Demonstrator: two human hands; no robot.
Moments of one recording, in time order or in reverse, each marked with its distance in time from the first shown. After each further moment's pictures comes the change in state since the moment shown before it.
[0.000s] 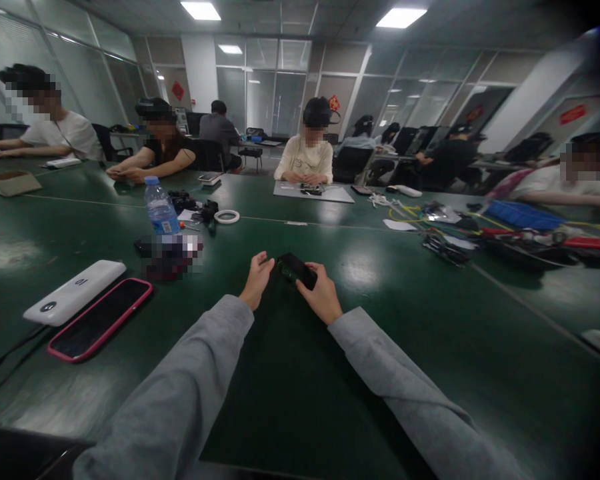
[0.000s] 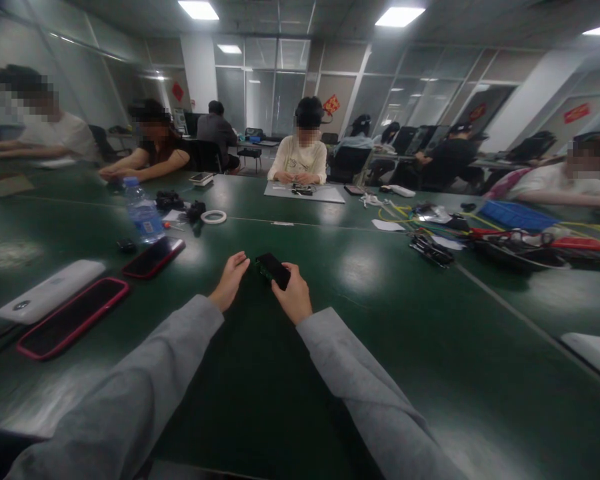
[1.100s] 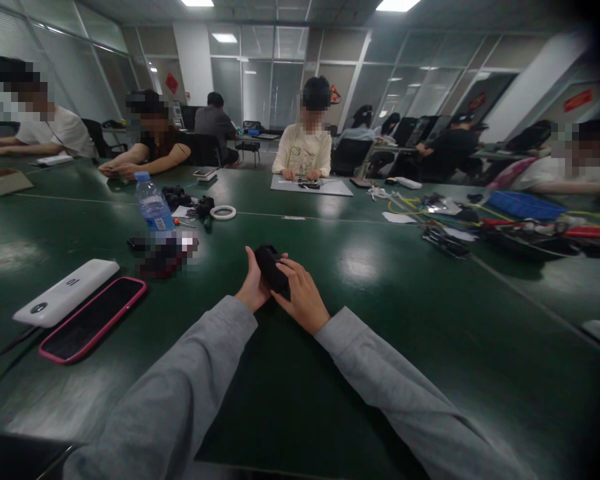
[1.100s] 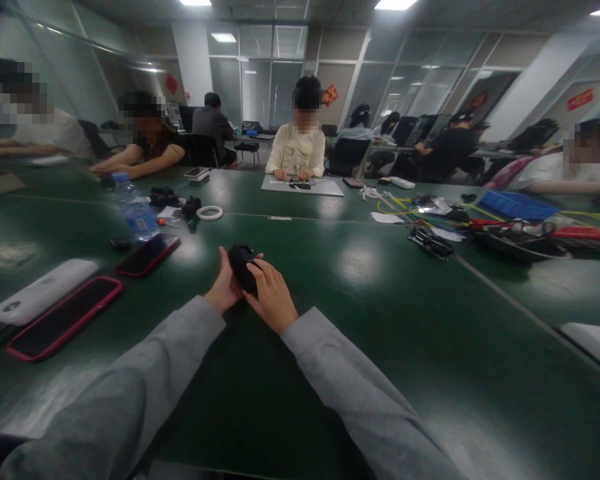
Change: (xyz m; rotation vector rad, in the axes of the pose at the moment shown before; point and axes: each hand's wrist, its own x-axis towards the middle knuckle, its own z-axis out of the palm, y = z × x) left_hand -0.017 0.011 0.009 -0.266 -0.370 -0.230; right_hand -0.017 -0.040 0.005 -0.216 -0.142 -0.485
